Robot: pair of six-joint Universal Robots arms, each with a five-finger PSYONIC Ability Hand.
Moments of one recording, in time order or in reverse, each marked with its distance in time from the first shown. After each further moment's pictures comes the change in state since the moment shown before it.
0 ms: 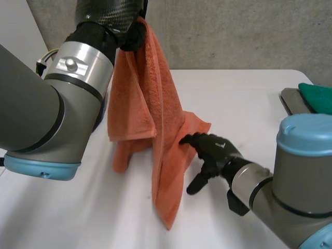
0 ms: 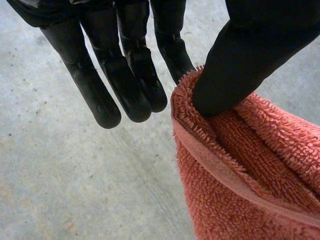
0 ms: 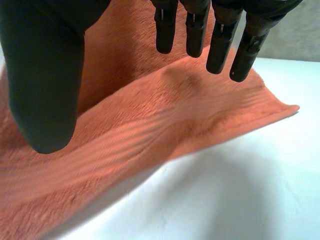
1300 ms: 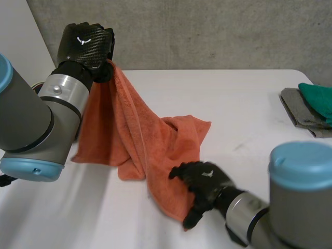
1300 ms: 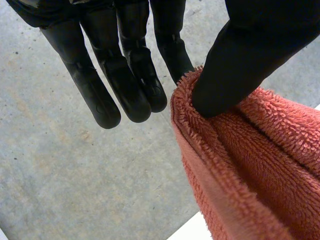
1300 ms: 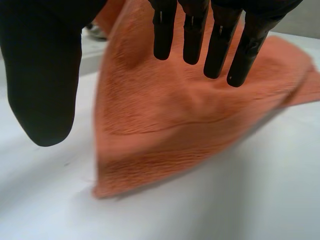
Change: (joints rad) left arm 0.166 -0.032 -0.130 -0.029 0.001 -0.004; right arm 0.068 -0.035 0.113 0.013 -0.039 -0.135; left_hand 0.000 0.001 0.000 0.000 0.000; right_hand 0.060 0.067 0.041 0.048 0.035
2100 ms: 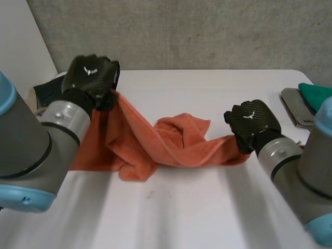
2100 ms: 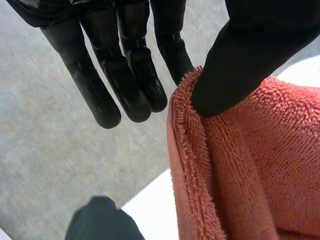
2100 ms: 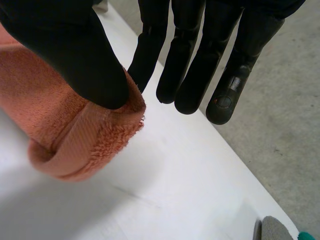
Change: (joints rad) left arm -0.016 0.051 -0.134 -0.088 0.007 -0.001; right arm -0.196 -0.061 -0.117 -0.102 0.177 -0.569; left_hand 0.000 0.000 0.000 0.000 0.000; right_hand 0.680 0.809 0.832 0.839 0.821
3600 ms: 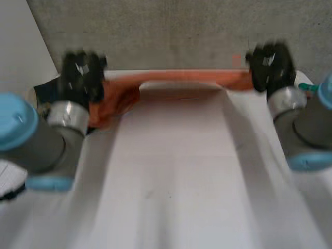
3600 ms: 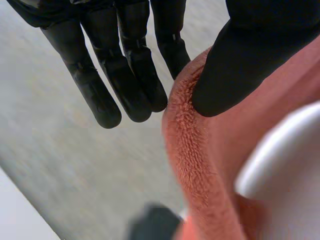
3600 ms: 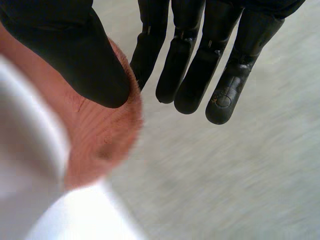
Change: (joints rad) left arm 0.077 -0.132 -0.088 0.404 -0.009 0.098; right arm -0.119 0.204 -0.219 -0.393 -0.018 -0.052; left_hand 0.000 0.001 0.001 0.000 0.000; right_hand 0.005 0.005 0.003 0.004 0.003
